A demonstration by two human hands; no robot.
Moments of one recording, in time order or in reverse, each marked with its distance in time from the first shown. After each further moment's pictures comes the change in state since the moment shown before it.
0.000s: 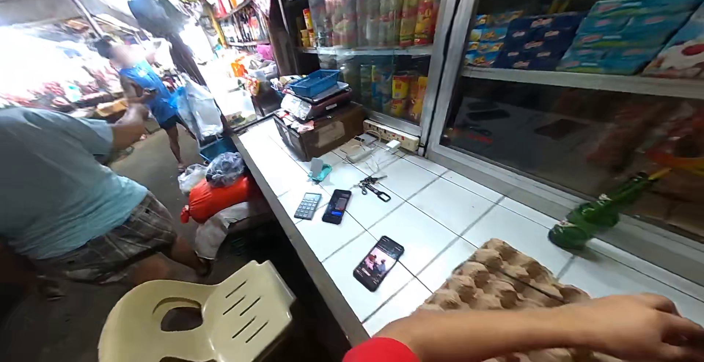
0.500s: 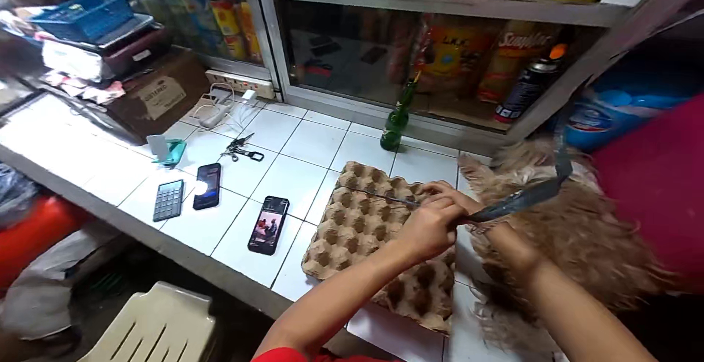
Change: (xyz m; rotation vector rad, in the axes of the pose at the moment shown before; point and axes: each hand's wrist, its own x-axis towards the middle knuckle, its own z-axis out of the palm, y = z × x) left_hand -0.036 0.017 0.053 -0.088 0.293 0.228; right_hand 0.024 0.030 -0.018 -0.210 -0.308 -0.019
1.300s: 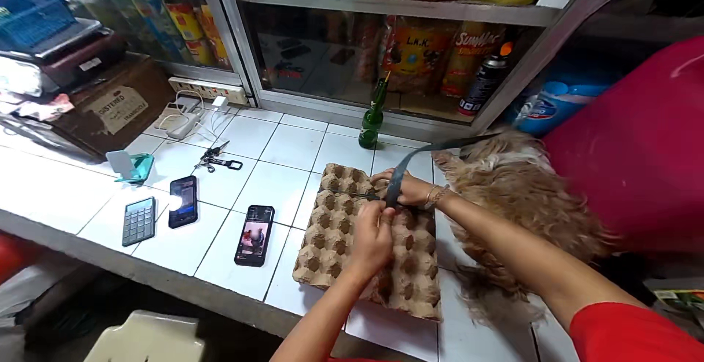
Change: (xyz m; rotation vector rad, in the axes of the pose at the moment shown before) left_hand -0.045 0.014 -0.046 -0.186 0.287 -0.376; right_hand 0.056 -0.020 0.014 -0.360 -0.210 -0.130
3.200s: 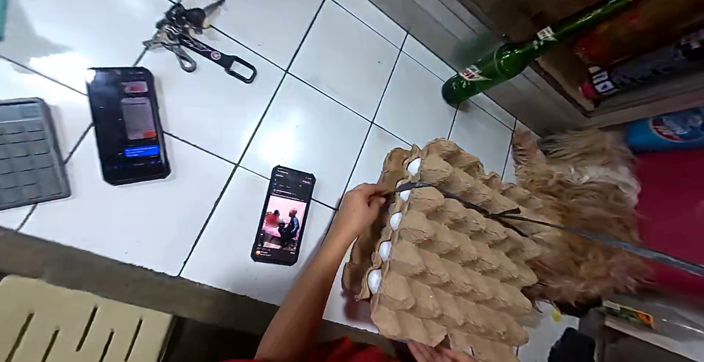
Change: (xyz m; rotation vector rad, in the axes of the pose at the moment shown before) left_hand 0.055 -0.212 -0.146 -0.102 -0.360 -0.639; right_hand -0.065 -0.249 0.173 1.917 0.865 1.449
